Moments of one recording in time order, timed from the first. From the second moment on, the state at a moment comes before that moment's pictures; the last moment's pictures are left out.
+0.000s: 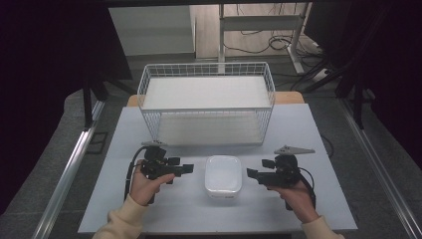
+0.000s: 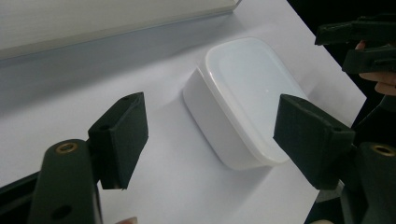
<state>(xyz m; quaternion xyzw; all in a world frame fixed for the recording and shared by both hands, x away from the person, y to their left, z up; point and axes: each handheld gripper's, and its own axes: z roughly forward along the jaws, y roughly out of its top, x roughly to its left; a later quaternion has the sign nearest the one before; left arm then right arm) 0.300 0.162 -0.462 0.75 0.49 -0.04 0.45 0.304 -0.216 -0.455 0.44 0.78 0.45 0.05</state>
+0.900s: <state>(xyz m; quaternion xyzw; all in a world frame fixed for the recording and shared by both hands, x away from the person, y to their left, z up) 0.321 0.128 -0.497 0.72 0.51 -0.14 0.45 0.319 -0.193 -0.486 0.48 0.75 0.45 -0.06</state>
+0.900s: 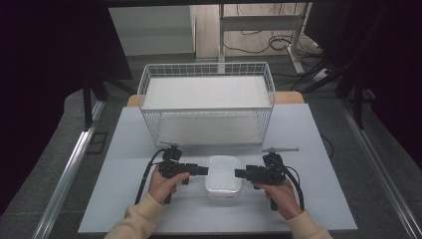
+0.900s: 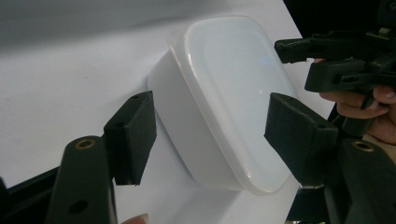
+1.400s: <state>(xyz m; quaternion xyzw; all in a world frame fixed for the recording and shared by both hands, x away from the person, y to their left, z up) 0.318 0.117 -0.500 0.73 0.50 -0.15 0.44 0.317 -0.195 -0.494 0.48 0.75 0.45 -0.09</state>
